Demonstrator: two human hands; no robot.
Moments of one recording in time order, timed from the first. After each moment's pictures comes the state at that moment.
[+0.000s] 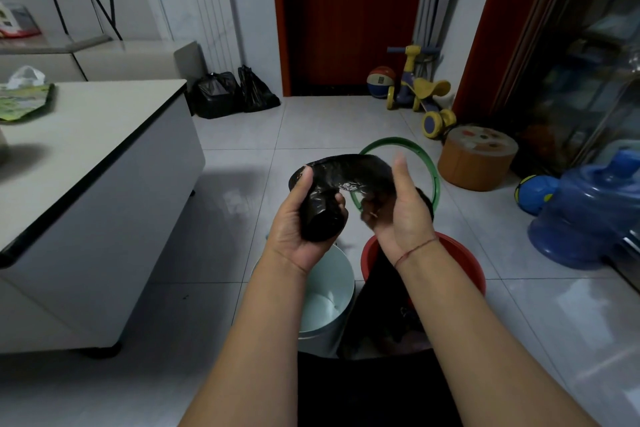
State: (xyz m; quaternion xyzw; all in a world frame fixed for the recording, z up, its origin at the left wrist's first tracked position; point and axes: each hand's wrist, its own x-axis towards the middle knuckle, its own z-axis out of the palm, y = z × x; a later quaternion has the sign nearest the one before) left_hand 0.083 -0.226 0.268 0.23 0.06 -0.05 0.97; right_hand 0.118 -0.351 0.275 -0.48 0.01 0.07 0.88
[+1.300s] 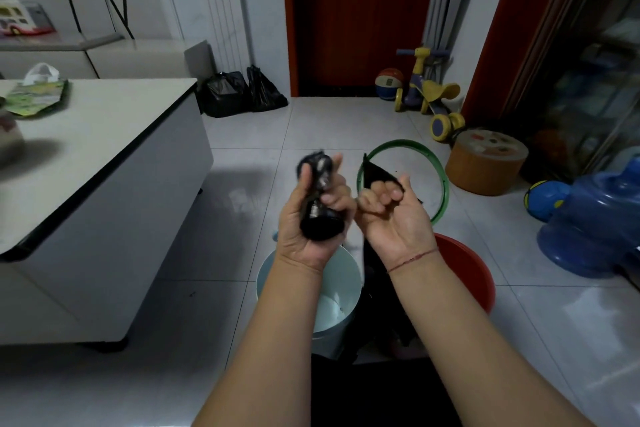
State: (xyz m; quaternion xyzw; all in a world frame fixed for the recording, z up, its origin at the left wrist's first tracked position) left_hand 0.077 -0.227 0.273 0.07 -0.13 -0.10 0.98; right_hand 0.114 -0.333 0.277 -0.17 -0.01 0.18 0.97
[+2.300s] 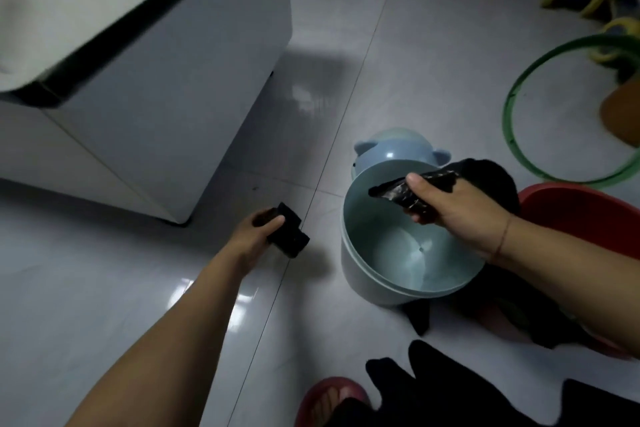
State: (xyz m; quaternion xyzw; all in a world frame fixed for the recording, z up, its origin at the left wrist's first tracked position) left_hand 0.025 0.024 -0.044 0.54 0.39 0.04 0.75; right_hand 0.149 -0.247 0.131 -0.73 -0.13 0.30 0.60
